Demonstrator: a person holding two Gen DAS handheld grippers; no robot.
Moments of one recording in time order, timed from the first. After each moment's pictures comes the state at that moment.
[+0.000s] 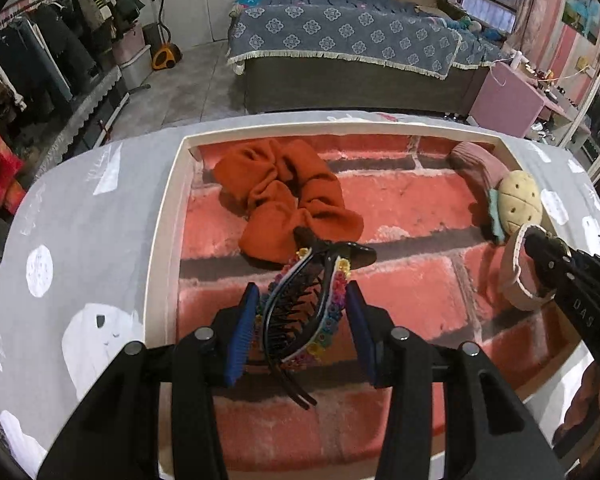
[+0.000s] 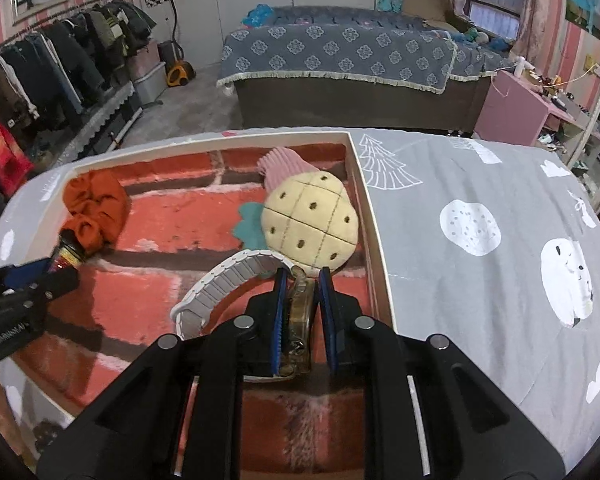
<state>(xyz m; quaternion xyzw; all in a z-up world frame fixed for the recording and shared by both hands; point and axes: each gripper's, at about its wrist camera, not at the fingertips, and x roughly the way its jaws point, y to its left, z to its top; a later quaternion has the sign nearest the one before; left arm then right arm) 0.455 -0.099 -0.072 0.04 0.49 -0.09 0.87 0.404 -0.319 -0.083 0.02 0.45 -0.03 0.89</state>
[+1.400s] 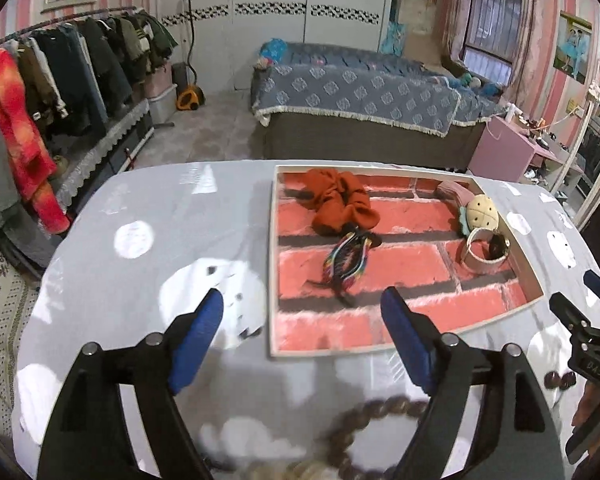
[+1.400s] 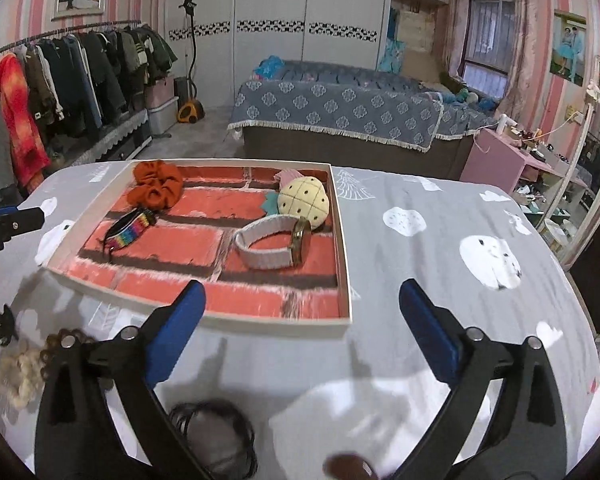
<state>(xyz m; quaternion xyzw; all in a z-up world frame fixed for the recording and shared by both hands) 0.336 -0.023 -0.007 0.00 0.39 -0.07 0.92 0.255 -0.306 -0.032 -0.02 0.34 -0.02 0.94</state>
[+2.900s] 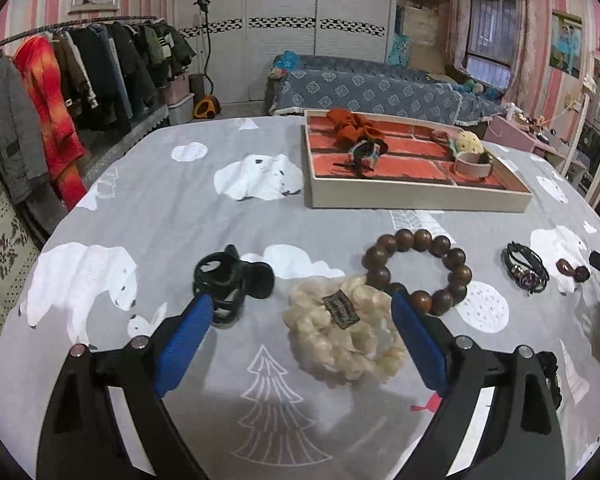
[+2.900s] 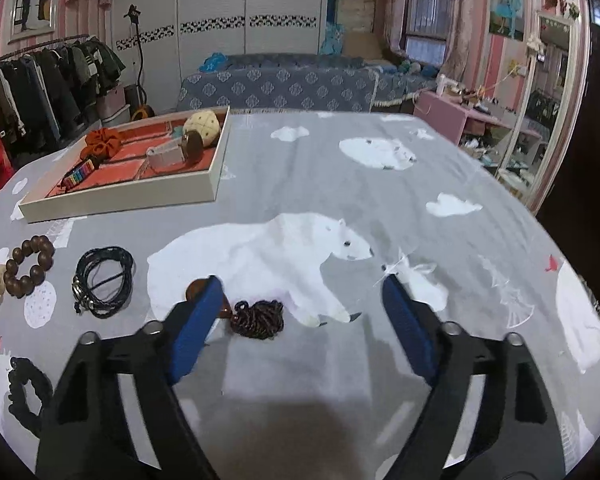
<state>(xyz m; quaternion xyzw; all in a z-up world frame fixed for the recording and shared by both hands) 0.190 0.007 -0.064 0.01 0.36 -0.05 0.93 0.132 -0.391 -0.078 0.02 0.36 -0.11 0.93</state>
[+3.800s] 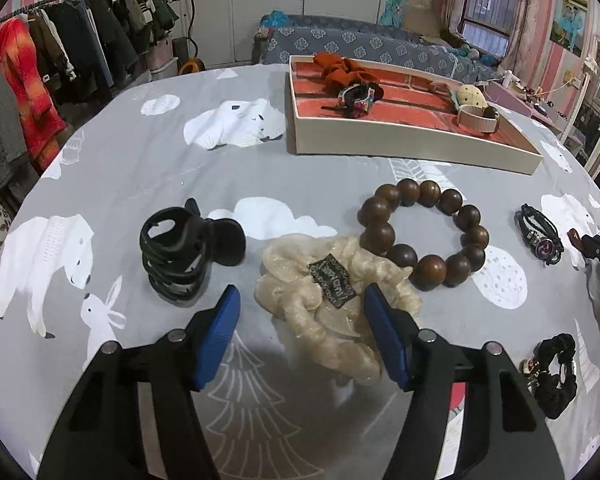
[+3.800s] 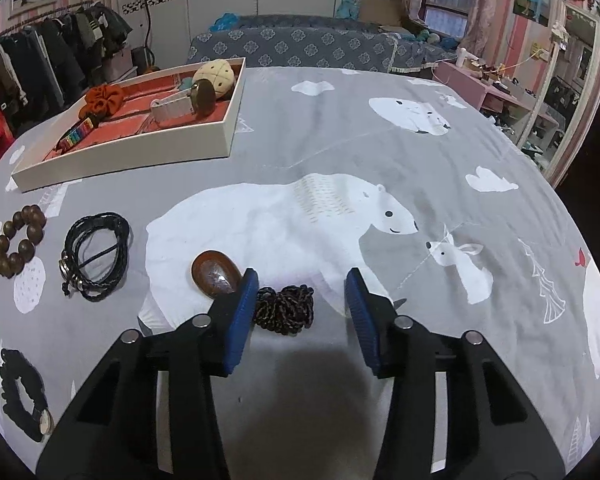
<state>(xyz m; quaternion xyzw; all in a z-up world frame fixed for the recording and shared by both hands) 0.213 0.002 -0.096 0.01 0.44 -0.08 0.90 0.158 -0.379 -0.101 0.01 0.43 -0.09 0.90</state>
